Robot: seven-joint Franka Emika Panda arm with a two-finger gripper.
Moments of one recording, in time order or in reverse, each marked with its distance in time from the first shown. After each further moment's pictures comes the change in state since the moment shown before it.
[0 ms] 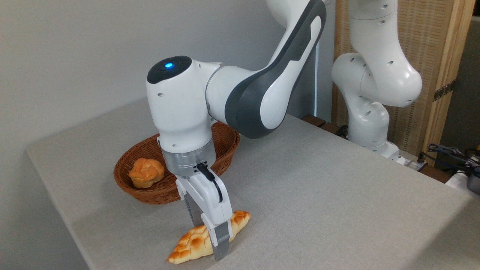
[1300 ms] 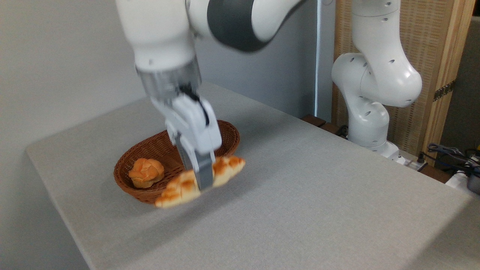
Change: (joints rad) arm -0.001 -0.082 -0.001 0.308 -0.057 -0.442 -0.004
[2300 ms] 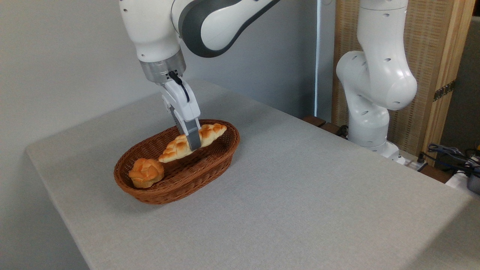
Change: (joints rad) arm -0.268 -0.119 -0.091 -0.319 -0.065 0.134 -0.291
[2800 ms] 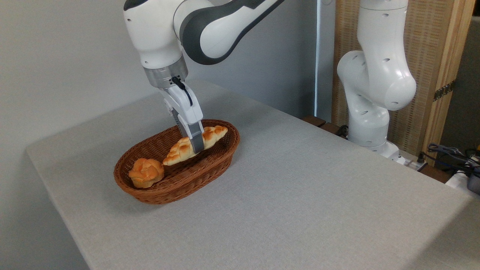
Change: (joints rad) arm -0.029 -0.001 0.002 -0.043 0.000 0.034 -0.039
